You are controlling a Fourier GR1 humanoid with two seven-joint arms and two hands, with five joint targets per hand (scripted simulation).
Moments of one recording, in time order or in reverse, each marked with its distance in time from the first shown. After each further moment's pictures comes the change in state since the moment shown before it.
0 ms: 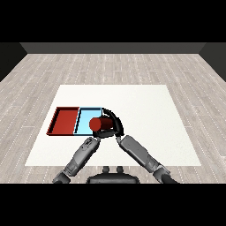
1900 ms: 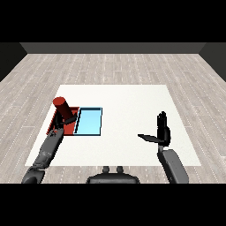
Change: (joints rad) left arm -0.077 0.417 0.344 0.352 -0.110 -0.143 0.077; right arm 0.519 -0.318 -0.454 -0.361 0.001 0.209 -0.016
